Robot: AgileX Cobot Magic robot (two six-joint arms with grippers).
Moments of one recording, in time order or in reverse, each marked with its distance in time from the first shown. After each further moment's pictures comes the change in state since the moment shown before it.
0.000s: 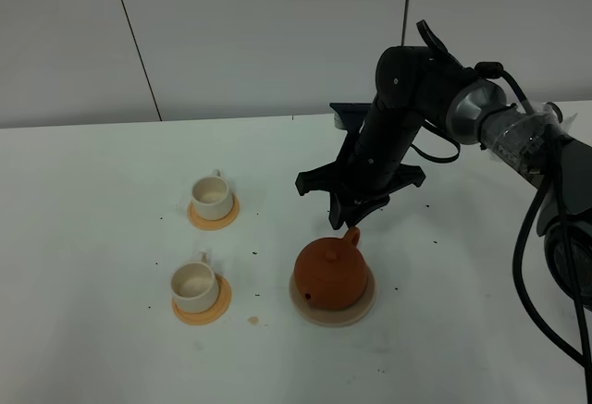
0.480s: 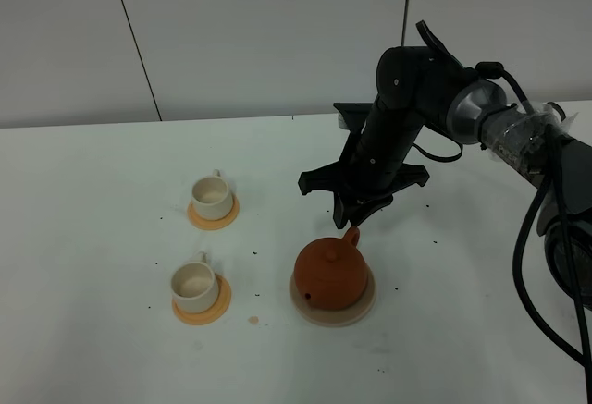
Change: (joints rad) left arm 0.000 0.000 0.000 0.000 0.000 0.000; right arm -0.001 0.000 0.000 -0.022 0.000 0.028
